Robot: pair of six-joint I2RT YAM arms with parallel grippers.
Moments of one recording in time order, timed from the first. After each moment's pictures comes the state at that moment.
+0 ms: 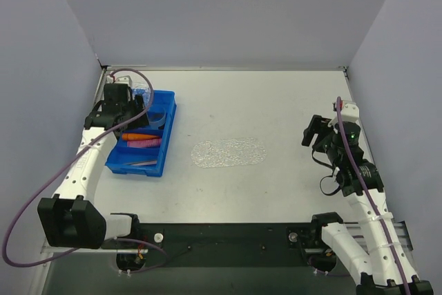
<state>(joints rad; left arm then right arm) -0.08 1.27 1.17 -0.68 -0.14 -0.28 0.14 0.73 0.79 -0.52 0.17 0.23</state>
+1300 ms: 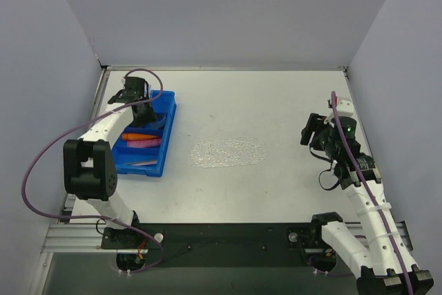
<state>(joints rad) -0.09 1.69 1.27 -0.58 -0.15 -0.42 0.15 0.80 0.82 -0.55 0.13 0.22</state>
